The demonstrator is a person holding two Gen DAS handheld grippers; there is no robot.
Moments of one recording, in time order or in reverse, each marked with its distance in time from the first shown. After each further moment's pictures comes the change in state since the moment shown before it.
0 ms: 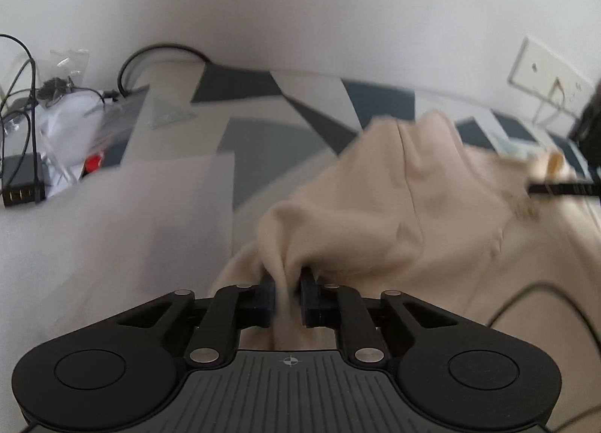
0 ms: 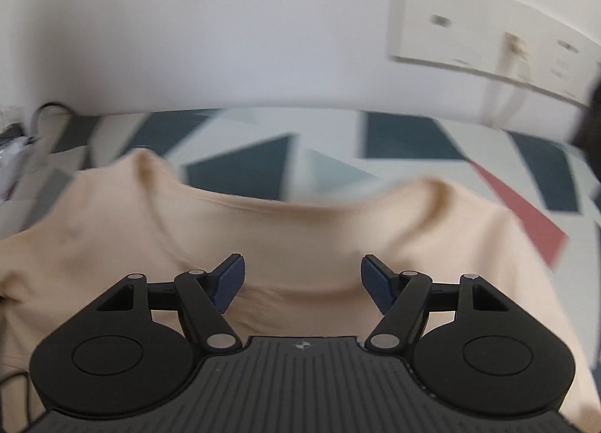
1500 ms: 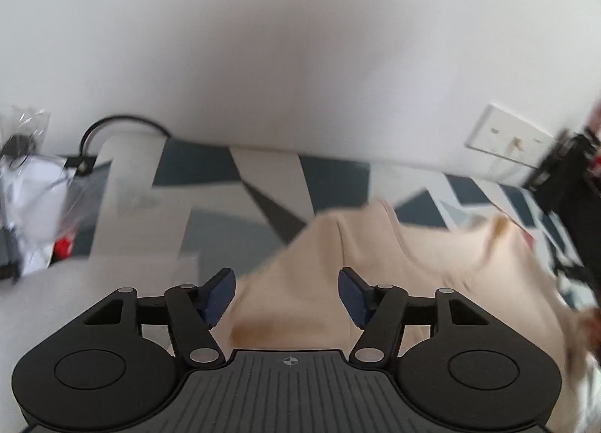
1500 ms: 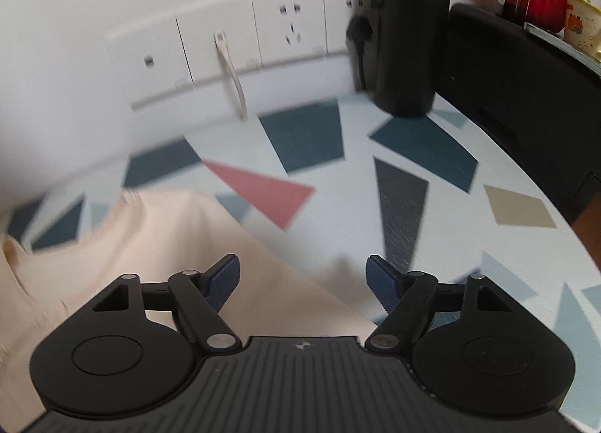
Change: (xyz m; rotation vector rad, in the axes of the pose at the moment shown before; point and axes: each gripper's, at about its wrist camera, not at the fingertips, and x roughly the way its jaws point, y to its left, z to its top) left arm 0.005 -0.019 0.072 0.035 -0.025 -0.163; right arm -0.059 -0.151 -0.043 0.326 -0.038 -0.260
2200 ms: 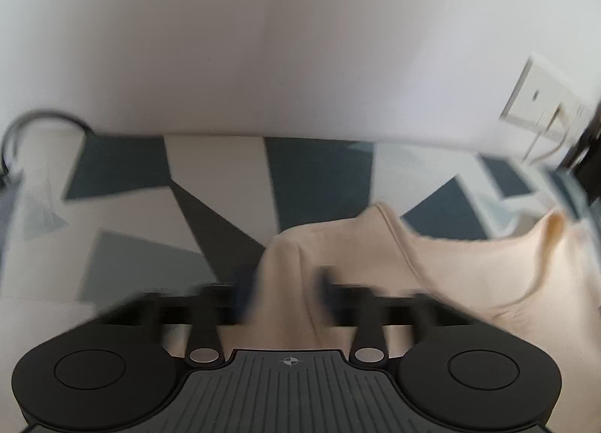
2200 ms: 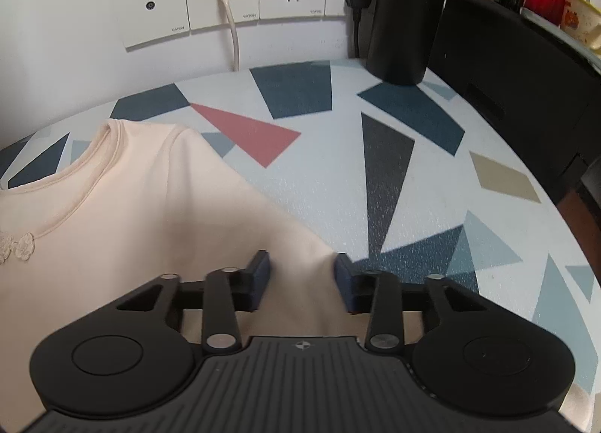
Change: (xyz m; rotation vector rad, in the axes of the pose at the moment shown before) left arm 0.108 -0.056 0.014 0.086 0.024 0.042; right arm 0.003 0.004 -0.033 -0.076 0.014 -0.065
